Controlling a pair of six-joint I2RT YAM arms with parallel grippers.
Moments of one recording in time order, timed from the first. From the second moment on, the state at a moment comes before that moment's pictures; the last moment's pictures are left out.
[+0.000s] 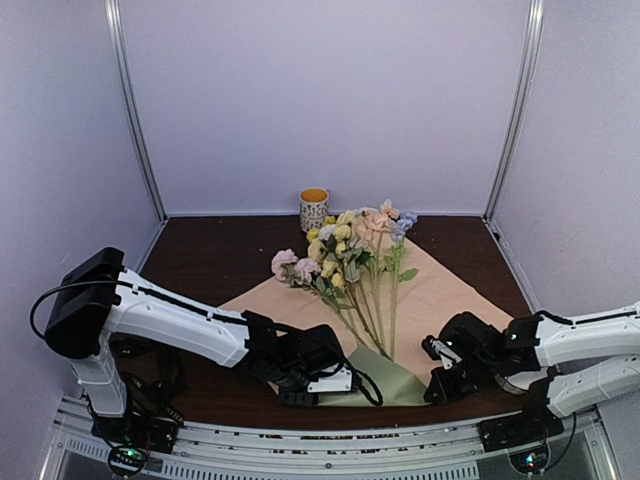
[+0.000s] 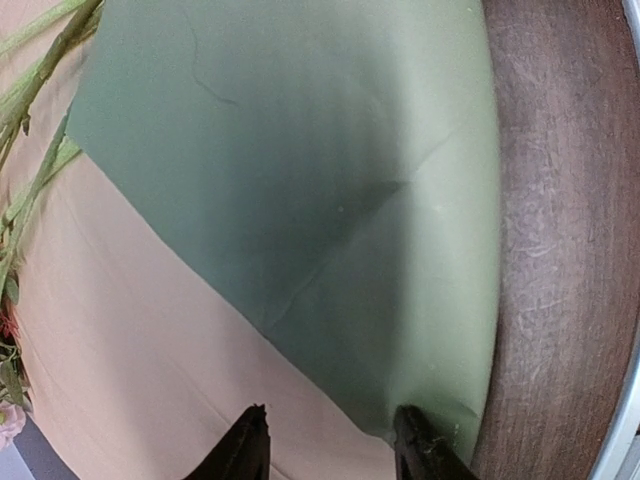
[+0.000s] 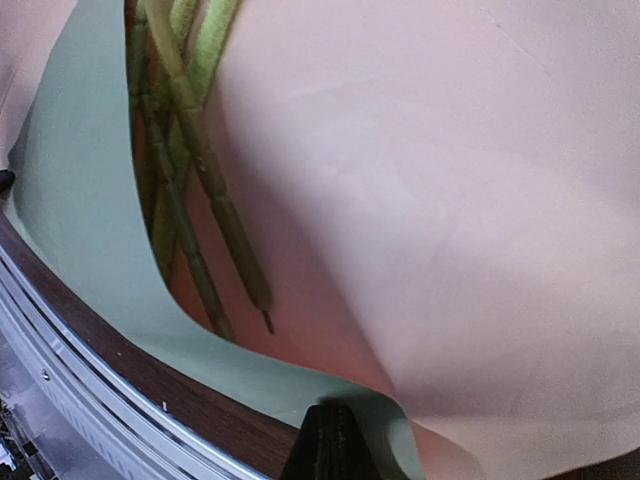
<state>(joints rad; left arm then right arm) -1.32 1.85 1.12 -0.49 -0.20 0.40 0.95 1.10 0.40 -0.46 -0.18 0.74</state>
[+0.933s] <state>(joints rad) -1.32 1.85 1.12 -0.49 -0.20 0.39 1.04 1.42 0.57 -0.16 -0.40 0.70</state>
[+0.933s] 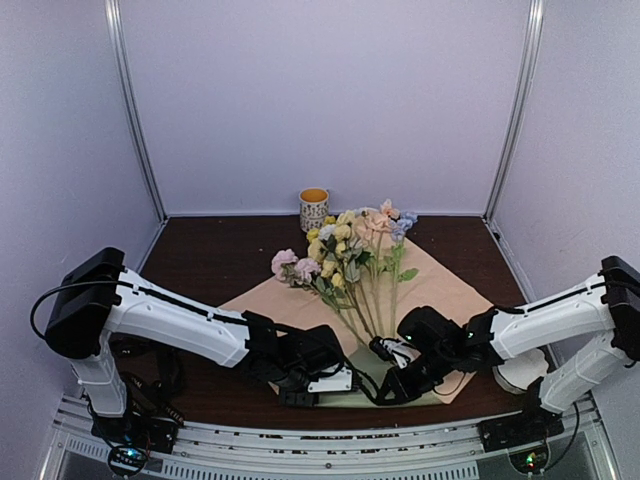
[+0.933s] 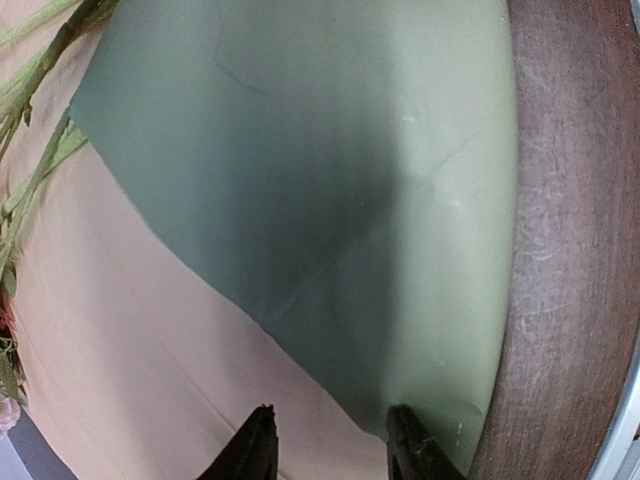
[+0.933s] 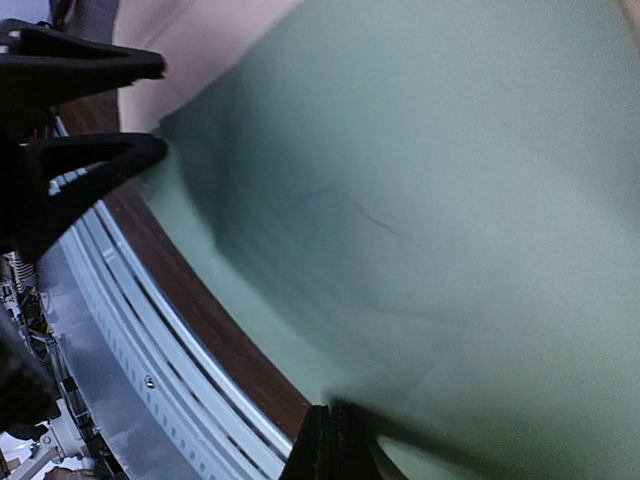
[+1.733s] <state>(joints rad) -1.43 1.93 1.42 -0.61 -0.23 0.63 1.03 1.49 0.54 -0.04 -0.43 0.75</state>
